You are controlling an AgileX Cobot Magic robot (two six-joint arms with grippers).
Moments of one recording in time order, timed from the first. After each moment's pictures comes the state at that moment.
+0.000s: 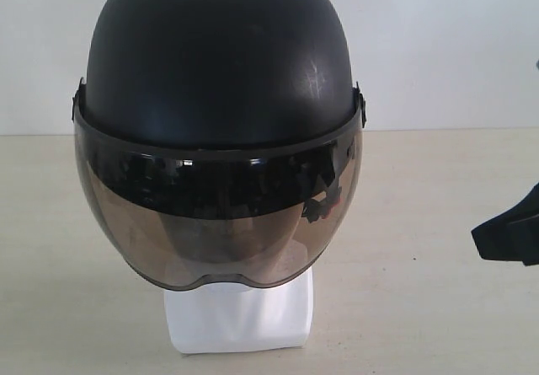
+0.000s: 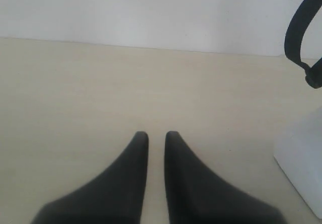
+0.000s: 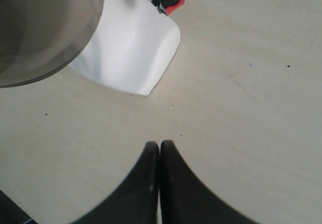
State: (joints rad) left arm -0.01 0.00 0.00 -0.03 0.31 -0.04; right arm 0.20 0.93 -0.78 0.54 0.94 -0.47
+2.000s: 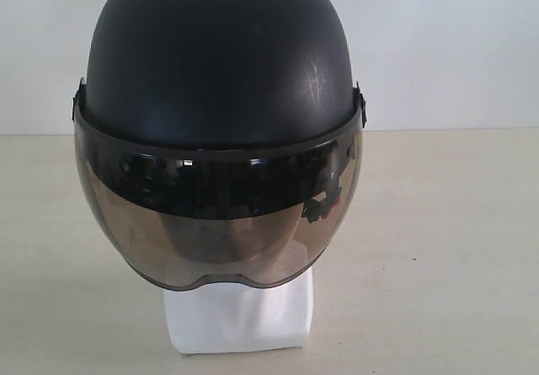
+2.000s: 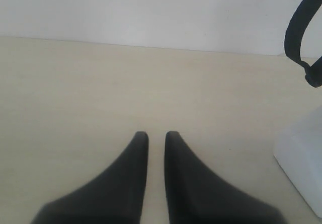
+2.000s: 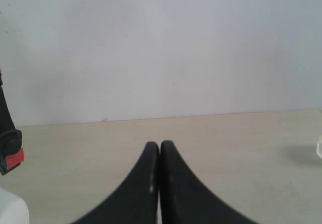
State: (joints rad) left arm -0.01 0.00 0.00 -0.03 0.31 -0.04; right arm 0.09 0.01 0.00 0.07 0.05 0.02
